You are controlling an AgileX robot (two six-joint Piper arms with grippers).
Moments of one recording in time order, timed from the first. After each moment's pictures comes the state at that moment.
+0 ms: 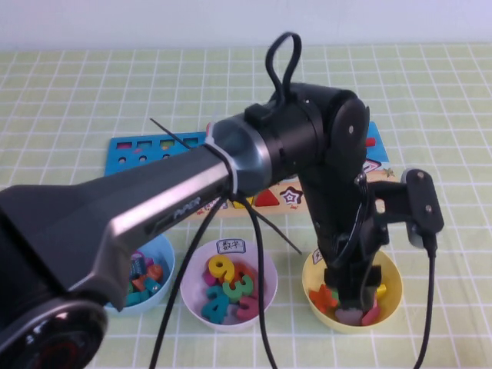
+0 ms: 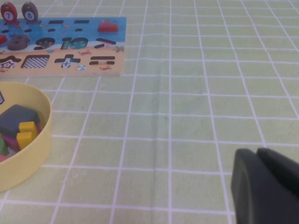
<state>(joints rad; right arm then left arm) 0.04 -0.01 0.03 0.14 0.38 -0.08 -0.88 2.08 -1.82 -0.30 1.22 0.88</state>
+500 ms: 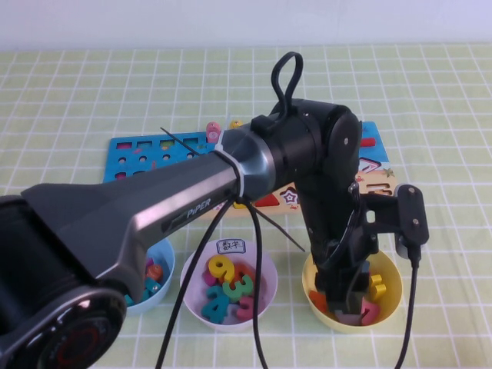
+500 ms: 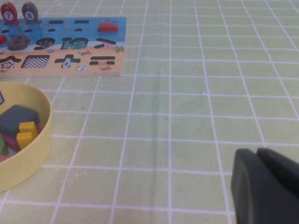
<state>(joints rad) 0.04 -0.01 0.03 0.14 0.38 -0.08 -0.86 2.14 -1.82 -0.31 1.22 0.98</state>
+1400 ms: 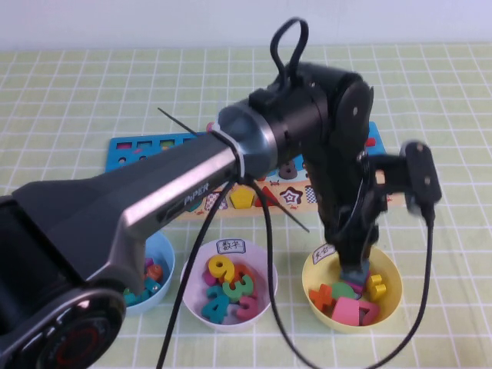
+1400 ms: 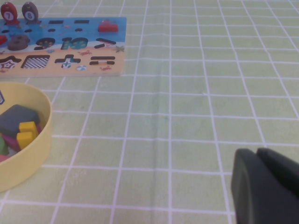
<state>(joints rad) 0.04 -0.01 0.03 0.14 0.38 -0.08 -0.86 2.14 -1.95 -0.21 1.22 0.87</state>
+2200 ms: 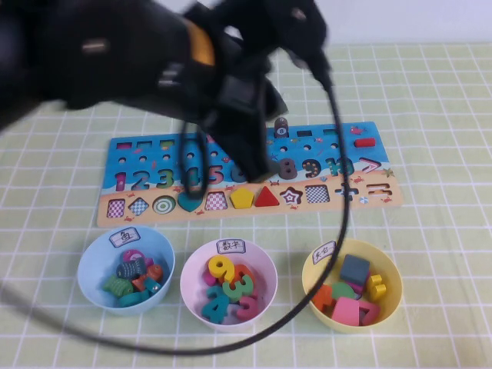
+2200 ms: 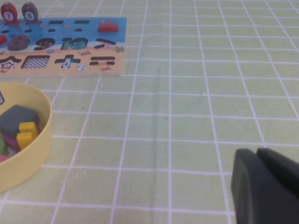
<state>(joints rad) 0.04 -0.01 0.03 0.14 0.38 -0.08 -0.78 1.46 -1.51 0.04 0.84 0.51</state>
